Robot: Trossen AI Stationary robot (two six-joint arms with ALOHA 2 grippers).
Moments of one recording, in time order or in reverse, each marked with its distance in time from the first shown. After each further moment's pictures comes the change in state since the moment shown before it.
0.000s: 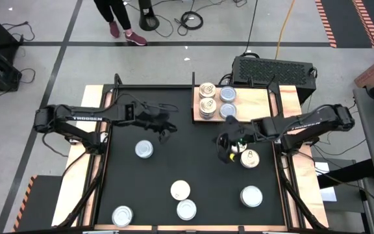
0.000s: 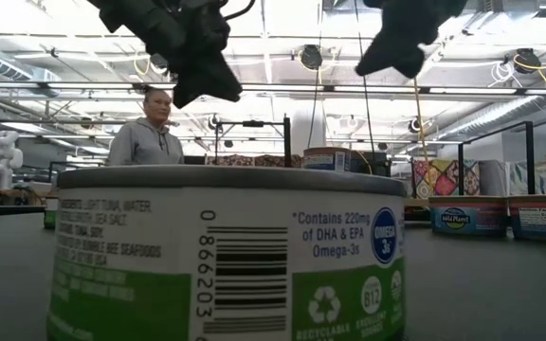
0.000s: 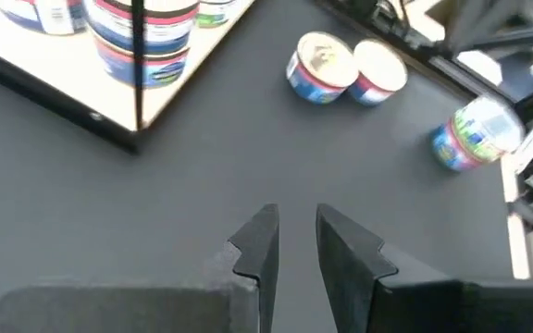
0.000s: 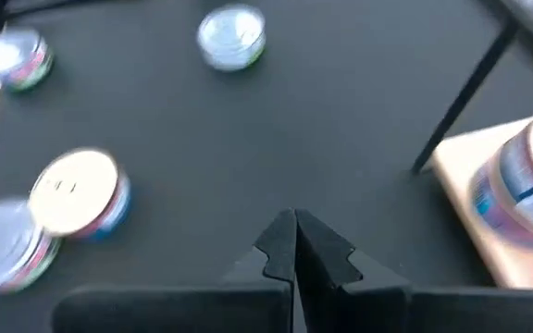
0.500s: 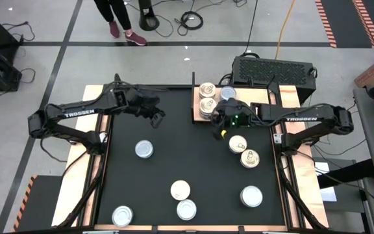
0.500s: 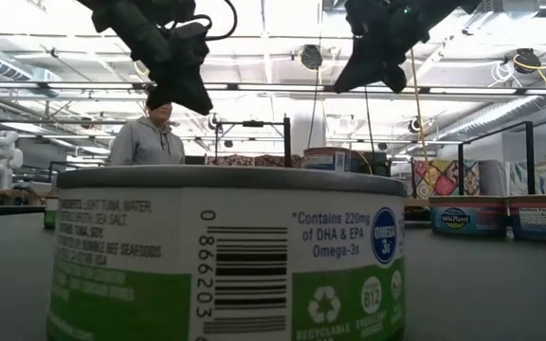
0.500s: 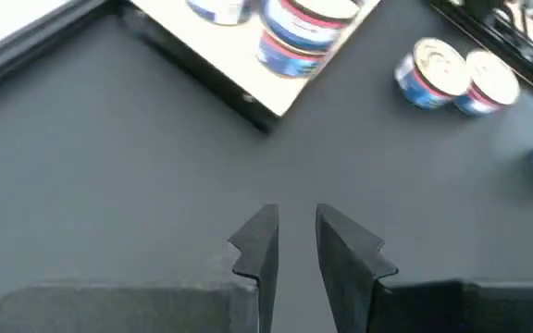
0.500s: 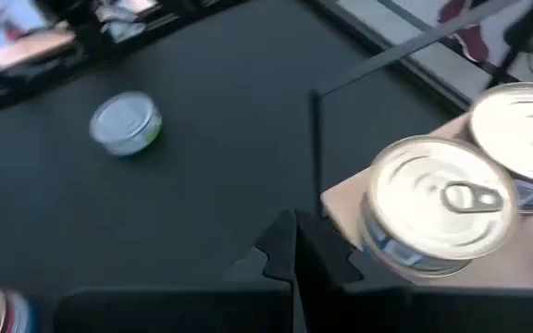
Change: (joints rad) left arm 0.217 -0.094 0.015 -0.236 0.000 0.077; right arm -0.258 0.014 0.000 0.124 0.006 -0.021
